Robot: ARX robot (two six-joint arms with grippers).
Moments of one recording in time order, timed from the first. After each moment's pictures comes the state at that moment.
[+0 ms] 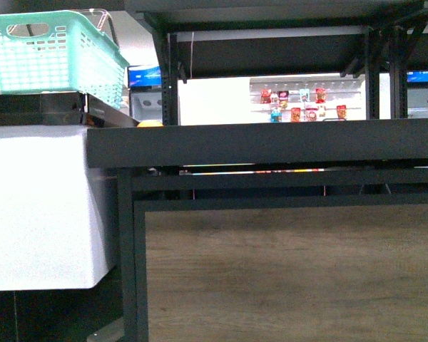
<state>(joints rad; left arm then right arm) 0.00 0.00 0.01 -0.01 0.00 0.00 0.00 0.00 0.02 -0.01 0.00 0.00</state>
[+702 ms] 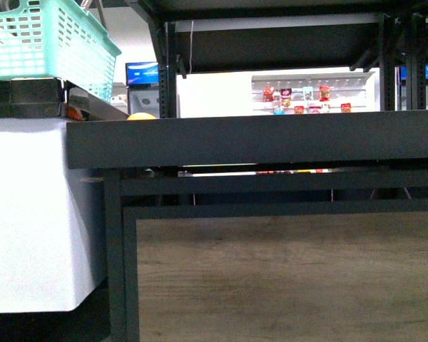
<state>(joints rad) 0.00 0.00 0.01 -0.01 0.00 0.00 0.00 0.00 0.02 -0.01 0.00 0.00</state>
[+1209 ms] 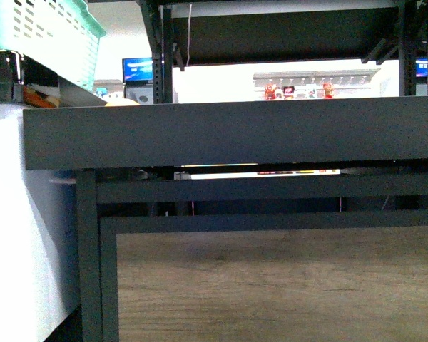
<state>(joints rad) 0.00 0.00 0.01 -0.01 0.00 0.00 0.00 0.00 0.02 -0.01 0.00 0.00</state>
